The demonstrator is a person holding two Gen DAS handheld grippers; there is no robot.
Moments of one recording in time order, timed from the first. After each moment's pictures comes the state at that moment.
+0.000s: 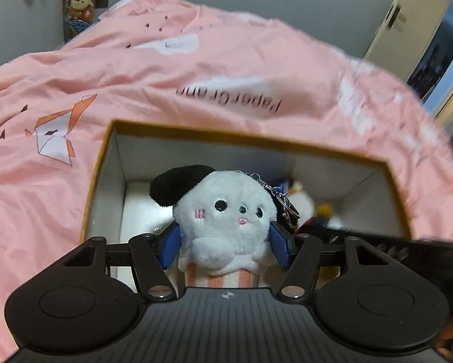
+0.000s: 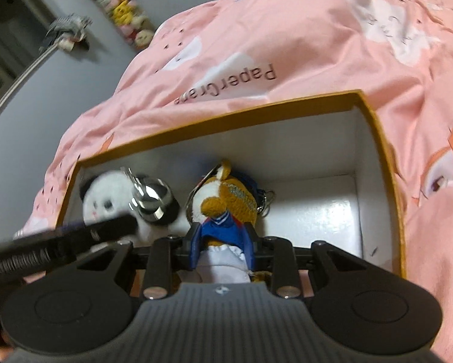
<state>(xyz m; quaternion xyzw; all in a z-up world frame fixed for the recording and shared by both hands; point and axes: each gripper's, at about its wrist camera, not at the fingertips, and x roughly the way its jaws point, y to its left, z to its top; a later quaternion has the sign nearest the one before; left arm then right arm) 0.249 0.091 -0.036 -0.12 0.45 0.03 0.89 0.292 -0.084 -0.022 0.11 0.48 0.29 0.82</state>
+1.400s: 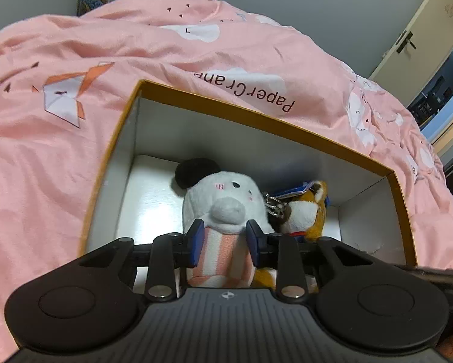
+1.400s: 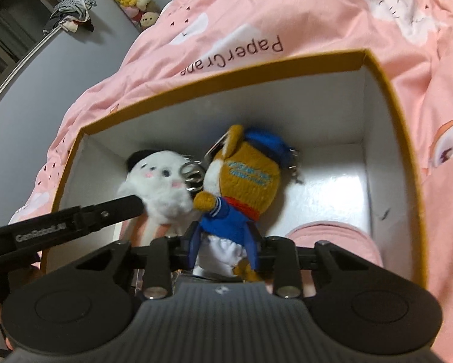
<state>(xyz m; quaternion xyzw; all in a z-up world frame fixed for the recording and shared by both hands) 0.239 0.116 -0.056 -0.21 0.43 0.03 0.88 0.284 -0.074 -0.037 0.08 0.51 0.32 0.80</state>
